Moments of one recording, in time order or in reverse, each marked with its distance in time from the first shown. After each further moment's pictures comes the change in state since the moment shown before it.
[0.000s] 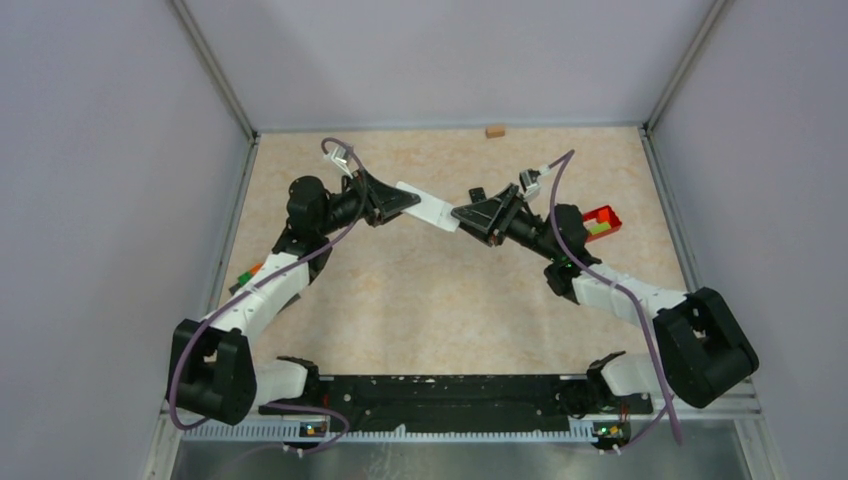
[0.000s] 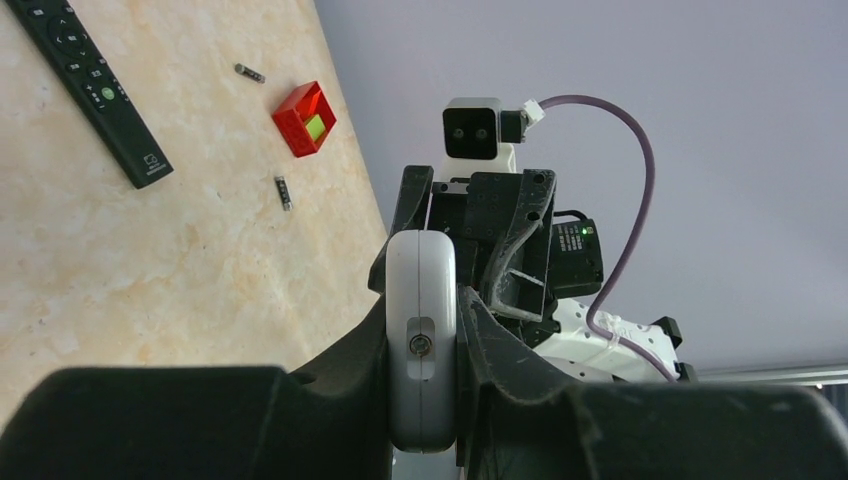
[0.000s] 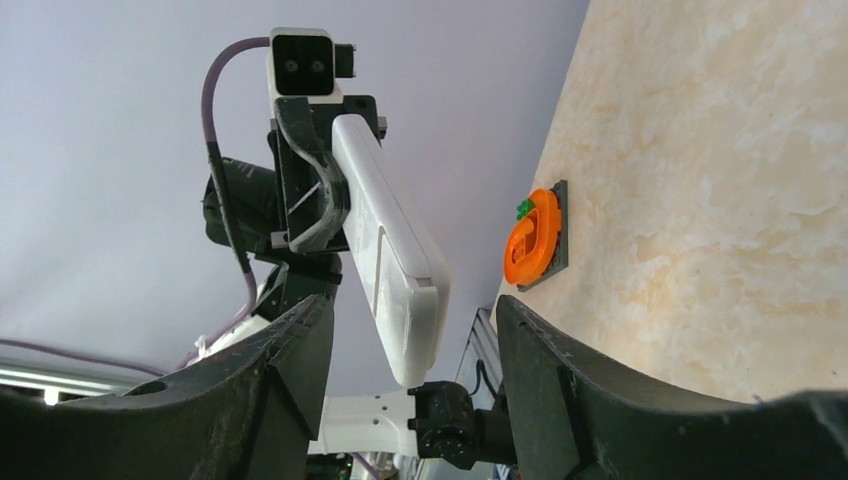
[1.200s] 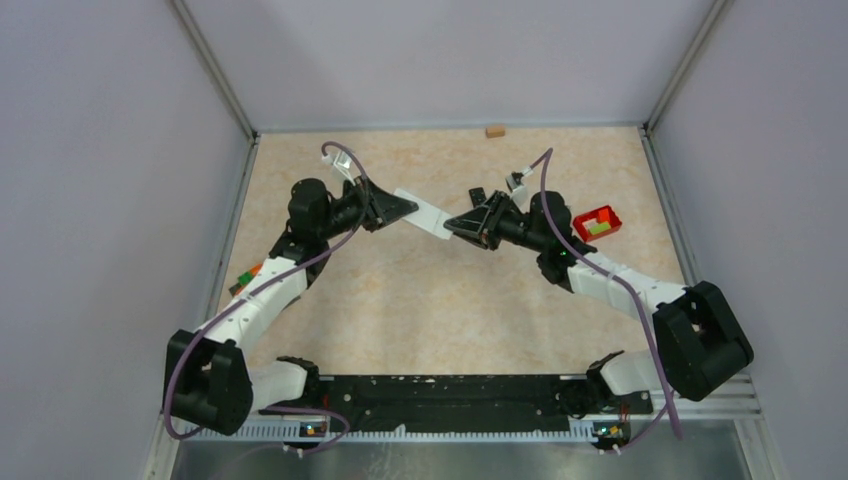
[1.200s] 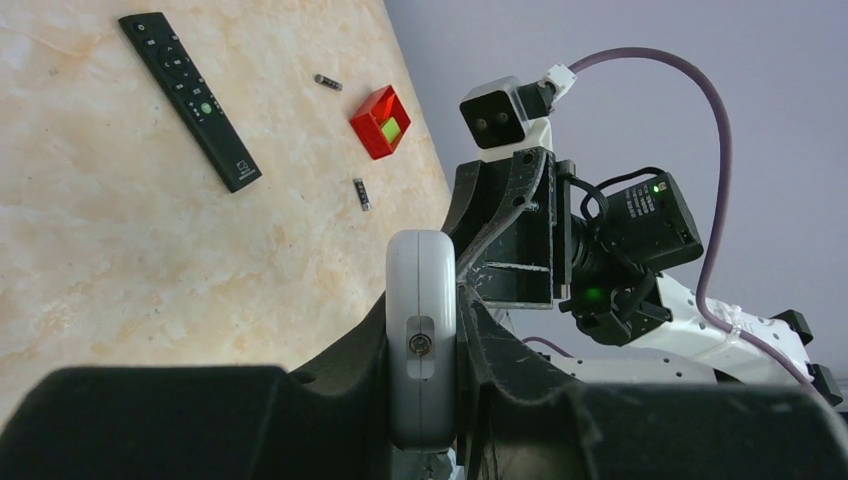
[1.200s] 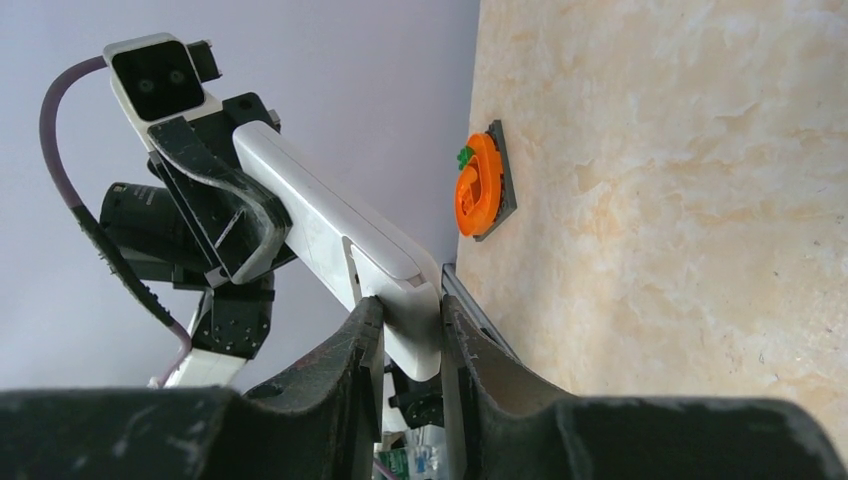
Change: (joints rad) left arm -0.009 -0.040 -0.001 -0.148 -0.071 0.229; right arm 0.030 0.037 0.118 -0.343 -0.018 -0.032
